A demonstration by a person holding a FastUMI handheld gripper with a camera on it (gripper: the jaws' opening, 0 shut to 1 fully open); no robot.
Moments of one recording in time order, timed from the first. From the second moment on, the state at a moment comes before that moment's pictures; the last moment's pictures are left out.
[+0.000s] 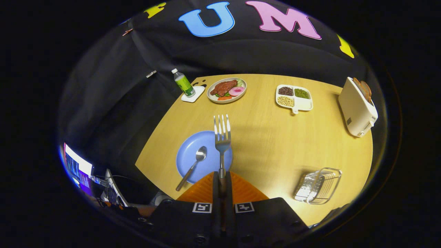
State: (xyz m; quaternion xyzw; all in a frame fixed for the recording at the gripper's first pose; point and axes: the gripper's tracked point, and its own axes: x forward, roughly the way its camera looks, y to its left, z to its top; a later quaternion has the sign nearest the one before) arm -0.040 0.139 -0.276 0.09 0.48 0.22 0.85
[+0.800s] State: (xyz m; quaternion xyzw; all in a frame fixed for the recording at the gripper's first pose) arm -0.112 -0.067 -0.317 -0.03 0.70 0.17 0.69
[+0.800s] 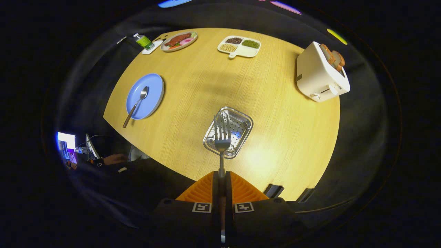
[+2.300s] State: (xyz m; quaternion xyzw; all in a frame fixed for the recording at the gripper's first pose) arm -0.050 -0.017 -0.309 0.02 0.69 0.18 0.70
